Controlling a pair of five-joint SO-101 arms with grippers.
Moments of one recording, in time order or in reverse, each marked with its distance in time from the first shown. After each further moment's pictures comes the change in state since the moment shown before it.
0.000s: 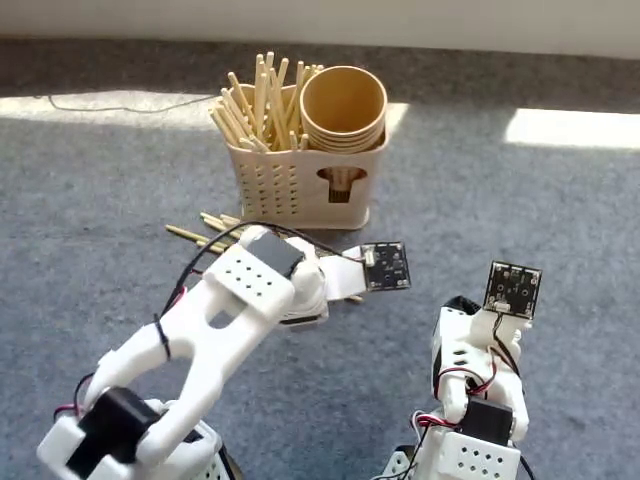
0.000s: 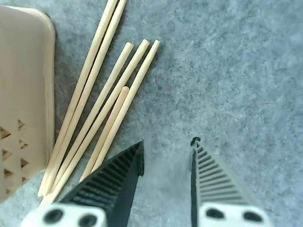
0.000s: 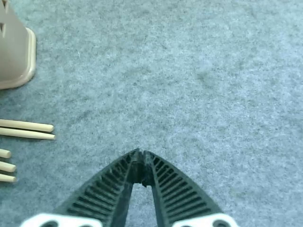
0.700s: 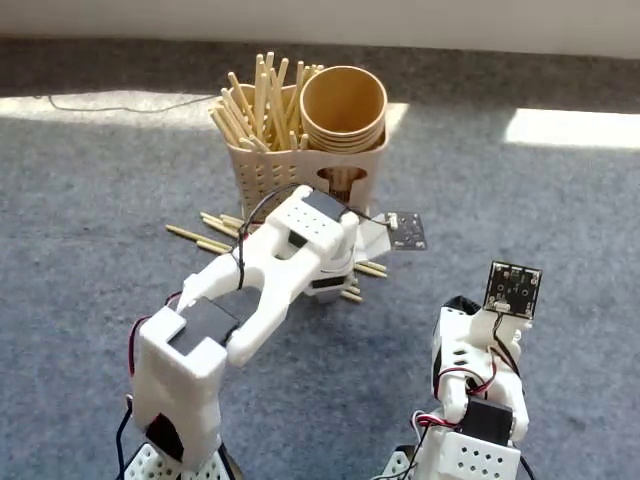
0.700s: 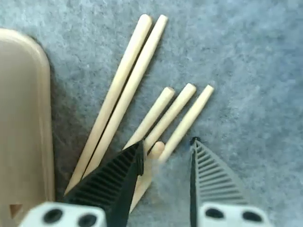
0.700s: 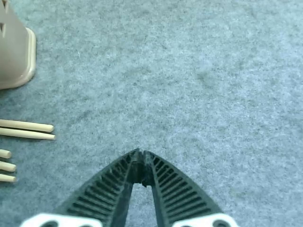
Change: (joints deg) left arm -2.7 35.4 -27.9 -0.1 -0.2; right arm 0.0 0.0 0.0 0.0 0.0
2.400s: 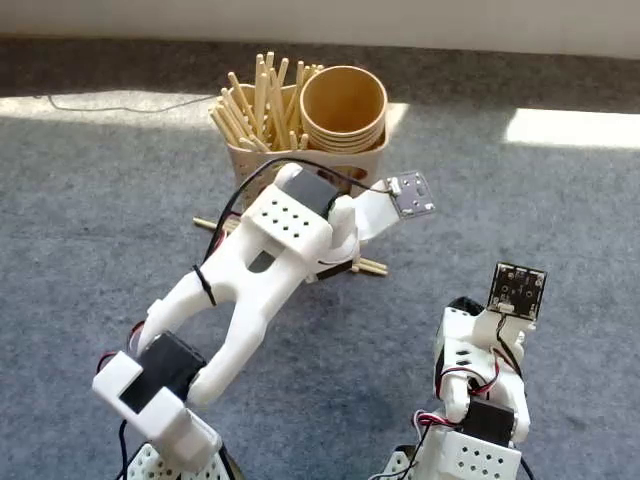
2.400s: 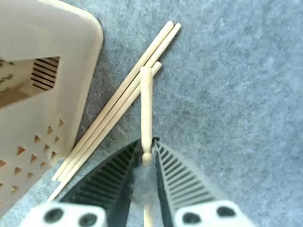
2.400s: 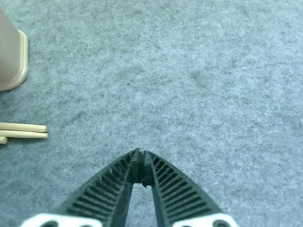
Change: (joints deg) left arm 2.6 -18.8 -3.4 15.6 14.8; right arm 1.4 0.0 0.0 0.0 0.0
